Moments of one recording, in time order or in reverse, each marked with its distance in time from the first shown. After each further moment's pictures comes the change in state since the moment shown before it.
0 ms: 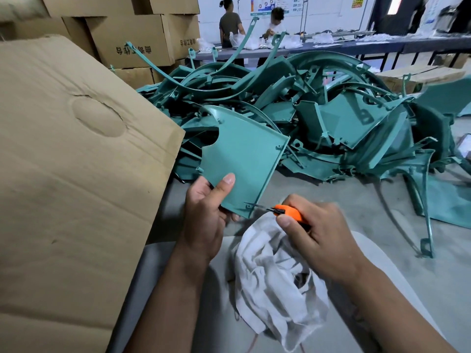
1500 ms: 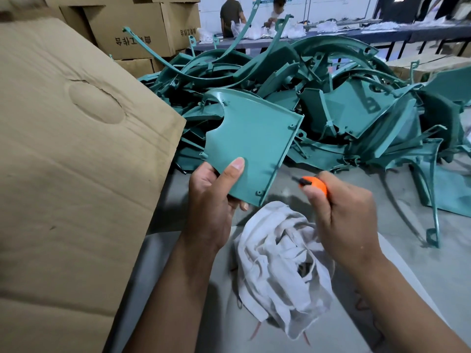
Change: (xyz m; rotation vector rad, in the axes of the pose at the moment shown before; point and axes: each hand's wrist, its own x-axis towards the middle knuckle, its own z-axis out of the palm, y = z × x) left_hand -0.011 0.013 0.019 -0.012 -0.019 0.049; right_hand 0.002 -0.001 -0.010 -0.226 0.318 0.048
